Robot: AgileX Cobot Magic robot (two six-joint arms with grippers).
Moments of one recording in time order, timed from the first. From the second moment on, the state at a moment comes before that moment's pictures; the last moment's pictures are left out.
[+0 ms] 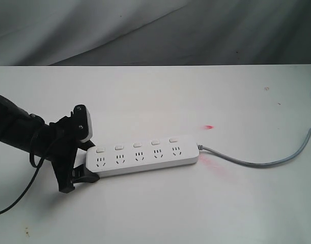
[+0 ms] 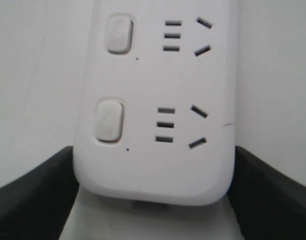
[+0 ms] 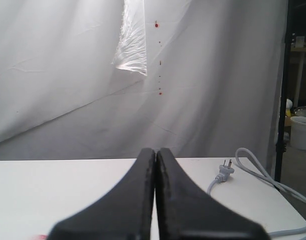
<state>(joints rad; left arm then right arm) -0.06 1.94 -0.88 -1.07 0.53 2.08 -0.08 0.16 0.00 -0.03 -0.15 0.02</state>
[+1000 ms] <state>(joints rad) -0.06 1.94 -0.88 -1.07 0.53 2.08 -0.05 0.32 -0.52 0.01 0.39 0.02</state>
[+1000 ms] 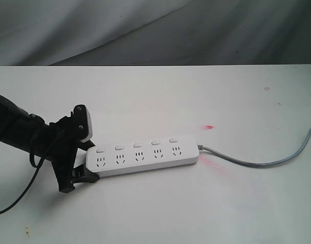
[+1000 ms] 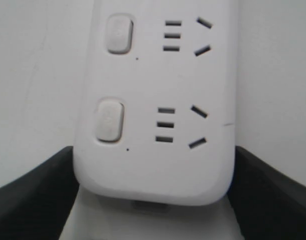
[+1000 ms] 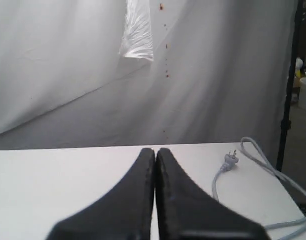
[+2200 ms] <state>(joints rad) -0.06 1.94 -0.88 -1.08 0.53 2.08 0.53 1.55 -1.26 0.46 0.76 -0.87</state>
